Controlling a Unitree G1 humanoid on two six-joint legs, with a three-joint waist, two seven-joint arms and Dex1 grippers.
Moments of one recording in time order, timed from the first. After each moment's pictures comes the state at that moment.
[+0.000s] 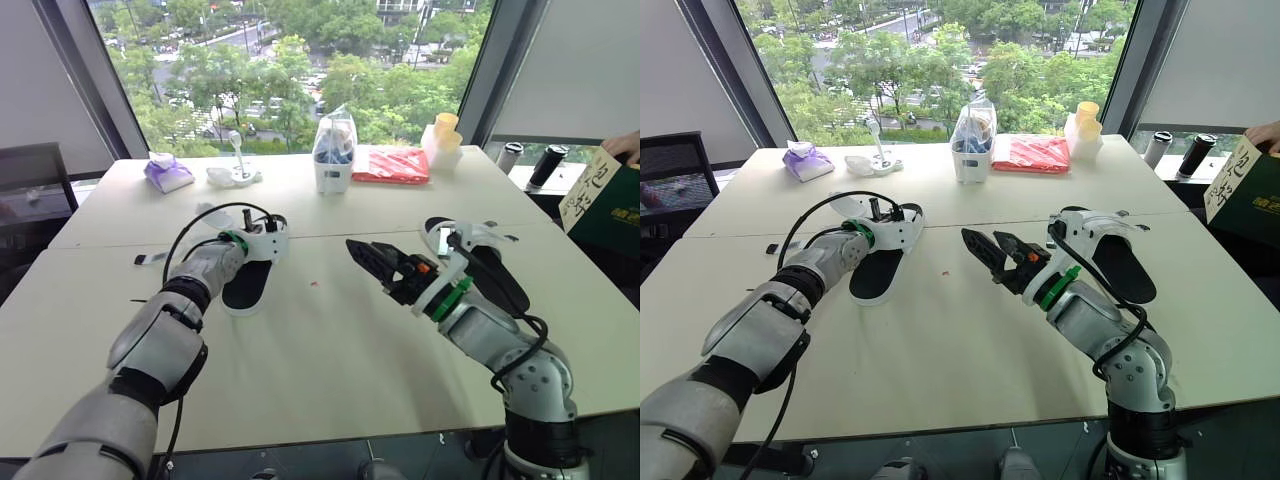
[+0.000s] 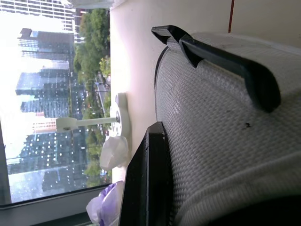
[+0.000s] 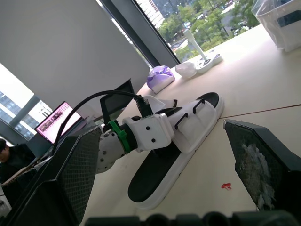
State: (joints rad) left arm -1.18 0.41 -0.57 1.31 0.70 -0.34 -0.02; right arm -0.35 -0.30 -0.17 -0.45 1.12 0.84 0.08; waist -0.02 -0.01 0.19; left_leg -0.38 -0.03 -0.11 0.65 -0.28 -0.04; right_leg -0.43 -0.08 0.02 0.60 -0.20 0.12
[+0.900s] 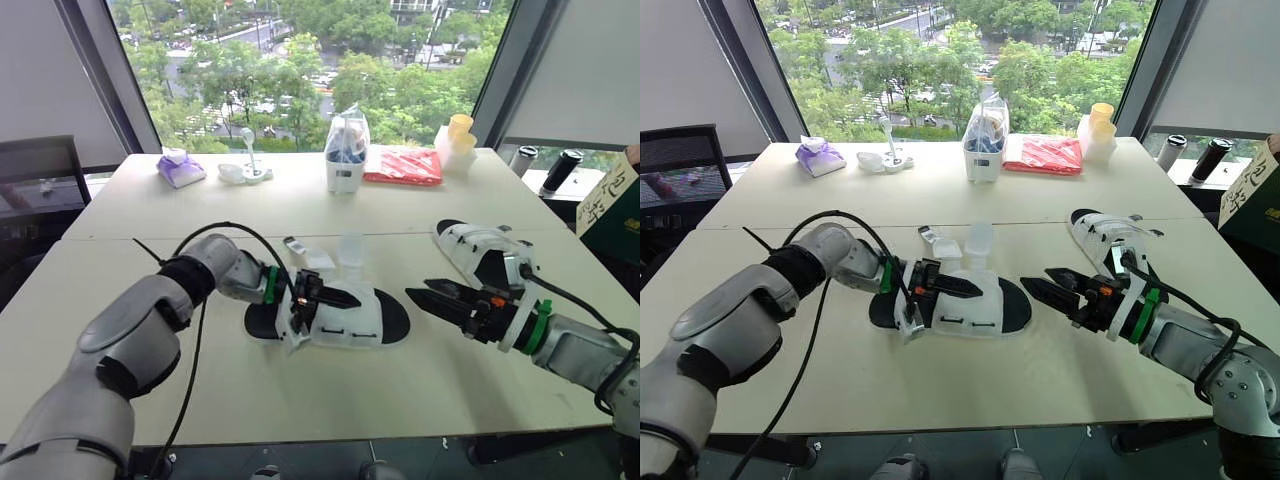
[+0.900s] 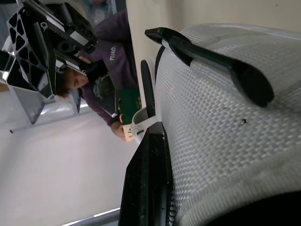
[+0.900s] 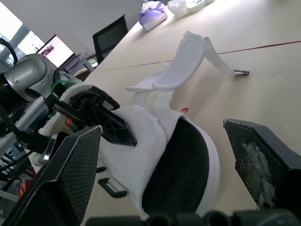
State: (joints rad) left arm -1.25 0.51 -0.97 0.88 1.29 -1.21 0.65; right arm -0.16 -0.72 -0.36 -0.37 1.19 0.95 0.49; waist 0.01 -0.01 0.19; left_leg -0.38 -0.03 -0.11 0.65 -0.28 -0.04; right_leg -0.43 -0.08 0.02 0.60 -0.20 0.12
